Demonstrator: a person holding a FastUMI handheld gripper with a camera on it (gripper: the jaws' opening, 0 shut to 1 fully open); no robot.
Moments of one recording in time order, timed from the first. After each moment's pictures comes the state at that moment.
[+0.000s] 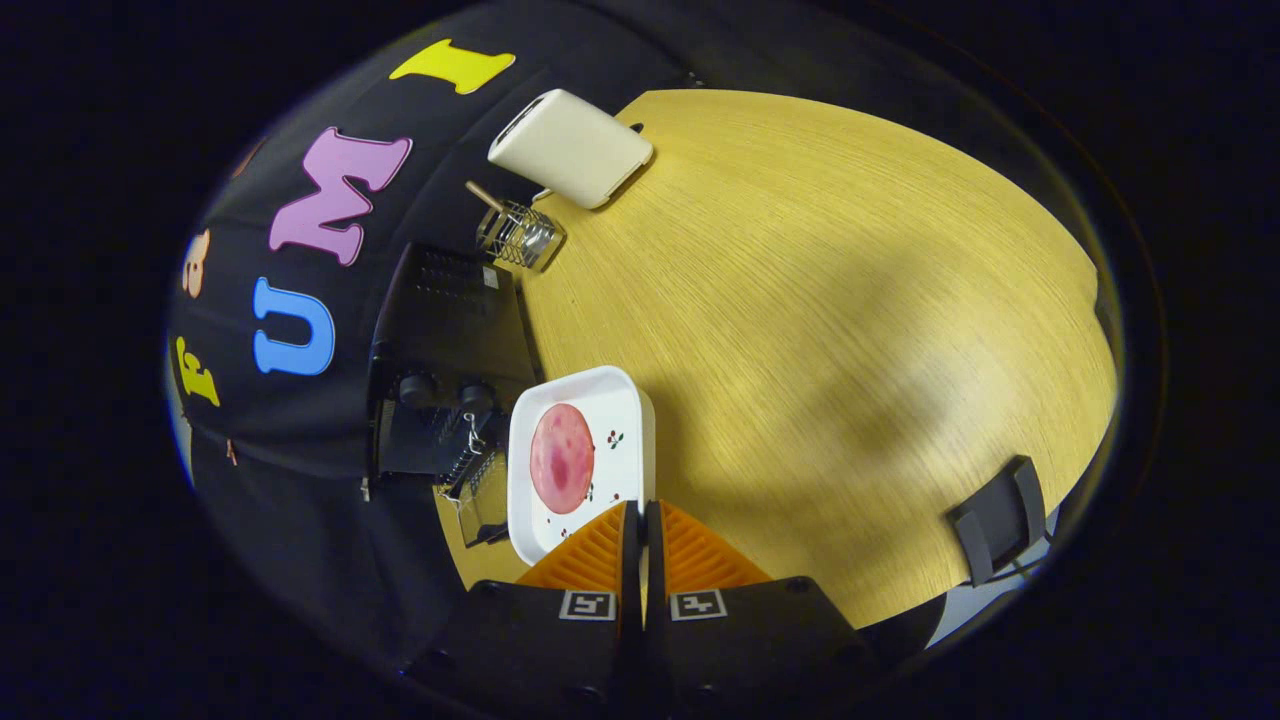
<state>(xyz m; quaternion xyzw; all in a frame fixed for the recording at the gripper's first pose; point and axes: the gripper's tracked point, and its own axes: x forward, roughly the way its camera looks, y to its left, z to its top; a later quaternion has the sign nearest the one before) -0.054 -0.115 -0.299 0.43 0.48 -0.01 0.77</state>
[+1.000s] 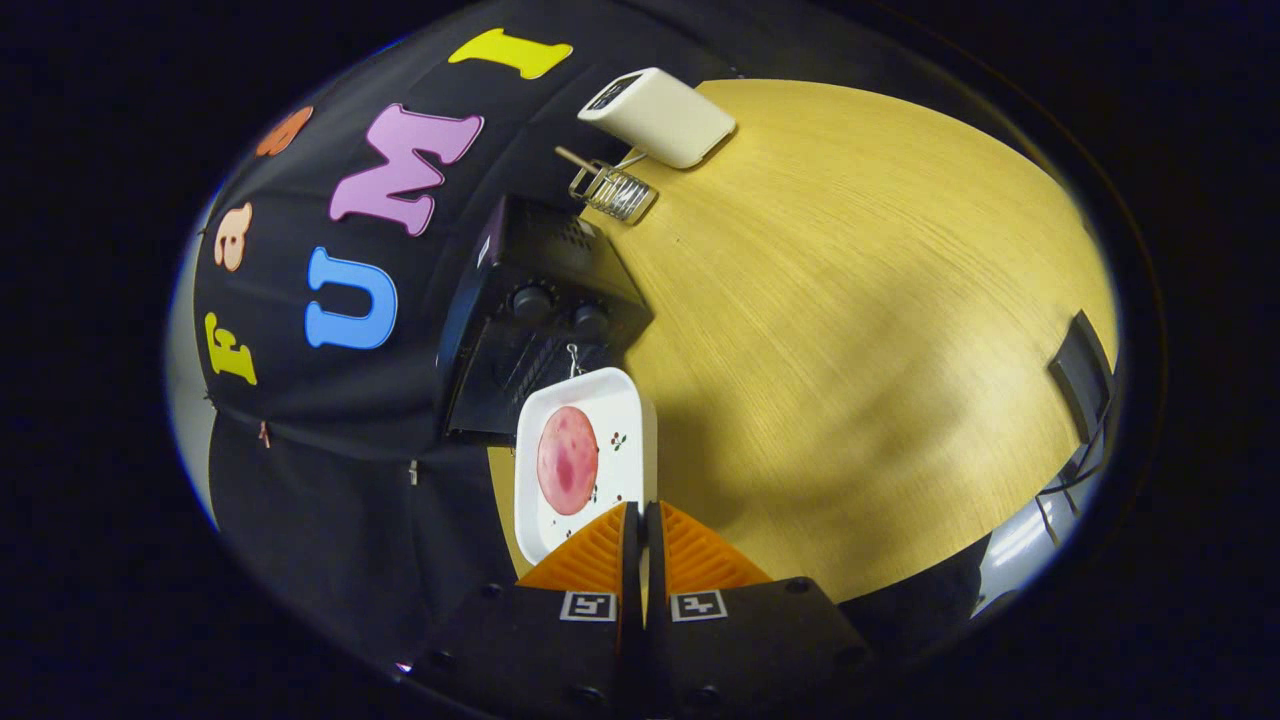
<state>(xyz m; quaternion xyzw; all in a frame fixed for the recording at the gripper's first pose) -0.084 0.006 -0.248 0.45 0.46 0.05 0.77</state>
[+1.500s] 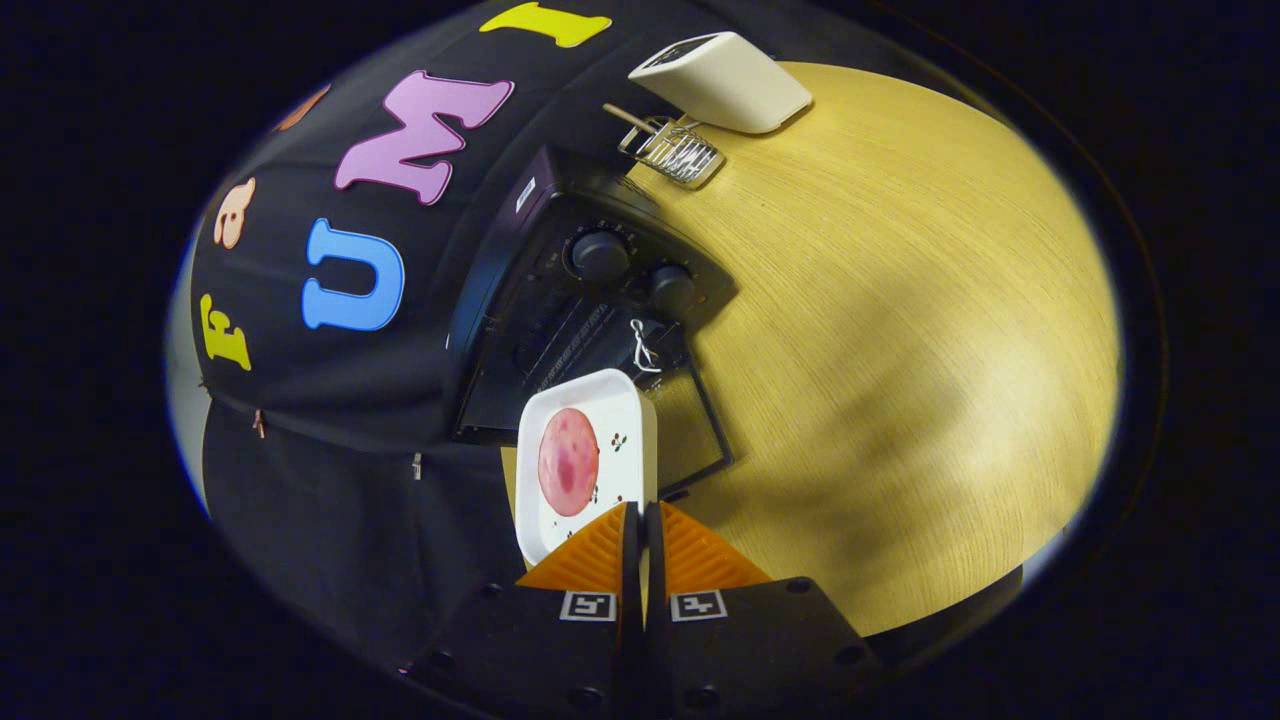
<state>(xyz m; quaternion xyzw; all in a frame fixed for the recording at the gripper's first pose) -0.022 0.091 -0.253 0.45 0.46 0.07 0.76</state>
